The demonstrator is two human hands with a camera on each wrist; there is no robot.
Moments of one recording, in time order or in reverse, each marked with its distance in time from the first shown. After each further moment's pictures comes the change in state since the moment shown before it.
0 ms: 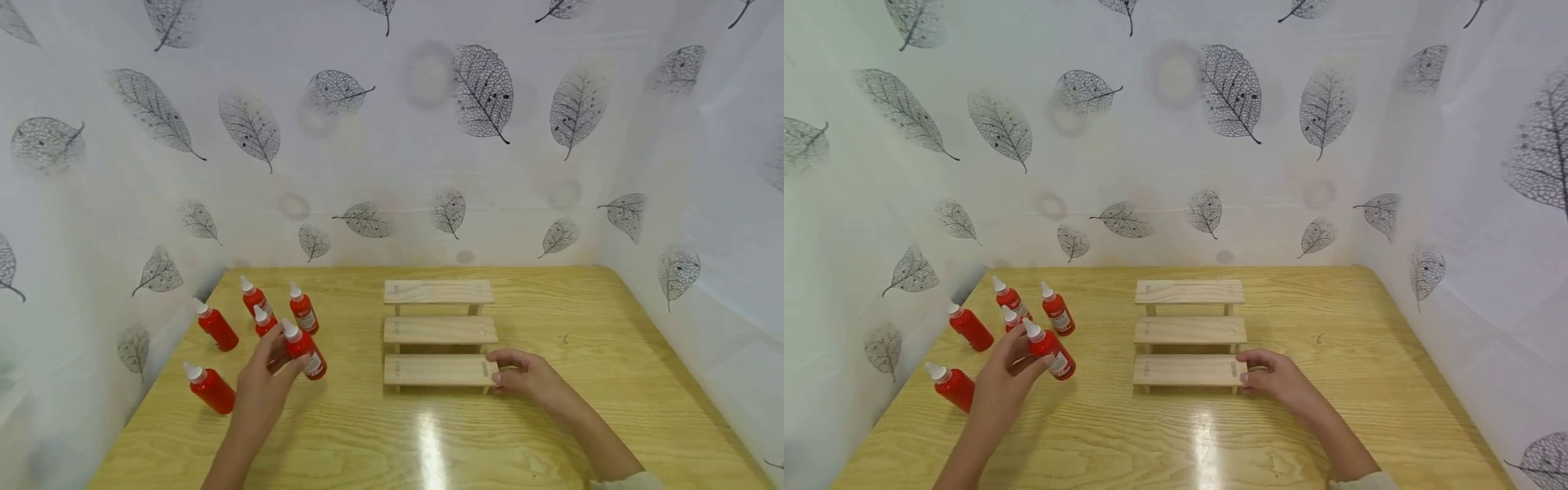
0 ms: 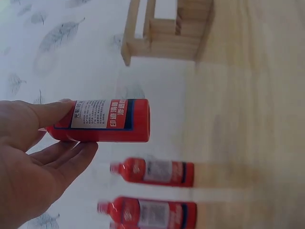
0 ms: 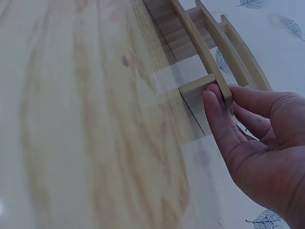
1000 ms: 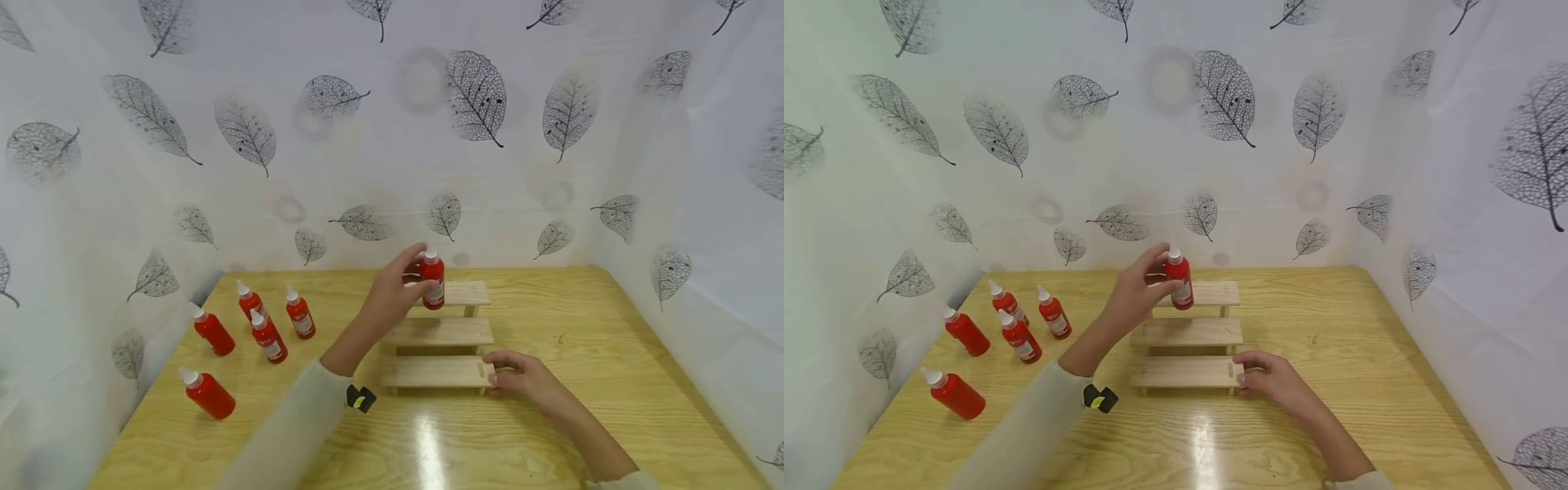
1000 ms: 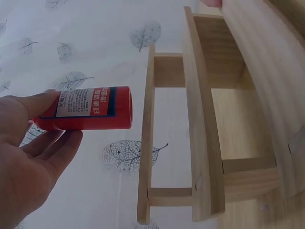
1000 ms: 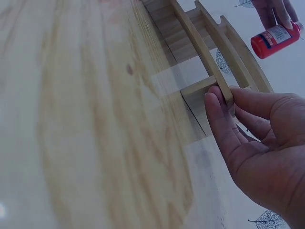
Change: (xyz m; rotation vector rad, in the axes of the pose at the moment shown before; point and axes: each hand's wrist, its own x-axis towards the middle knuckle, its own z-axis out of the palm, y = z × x) left_hand 0.095 0.125 0.141 -0.140 -0.303 0.485; right_hand -0.001 0.000 0.002 0.001 0.022 -0.009
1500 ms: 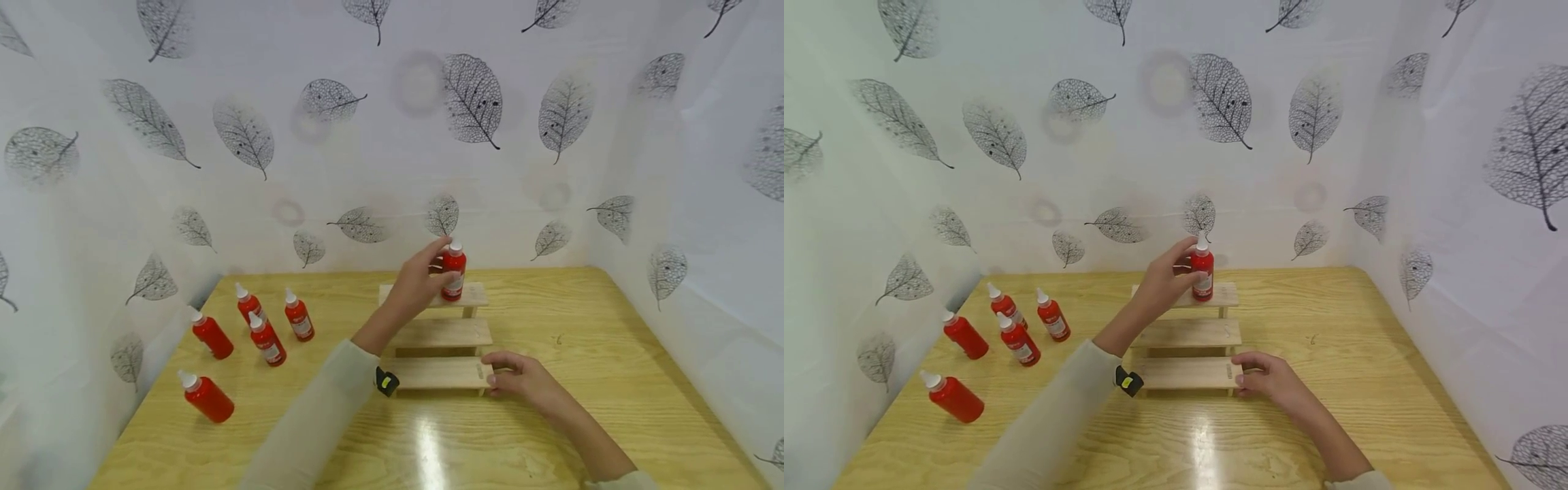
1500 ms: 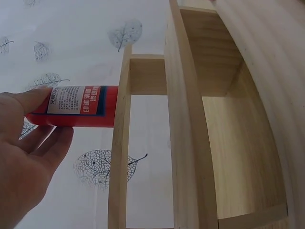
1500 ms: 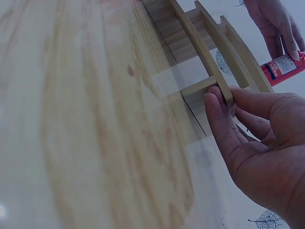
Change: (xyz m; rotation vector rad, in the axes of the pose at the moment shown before) left_hand 0.040 -0.004 0.035 0.051 -0.052 0.039; right_hand 0.001 0.002 0.000 -0.013 0.014 0.002
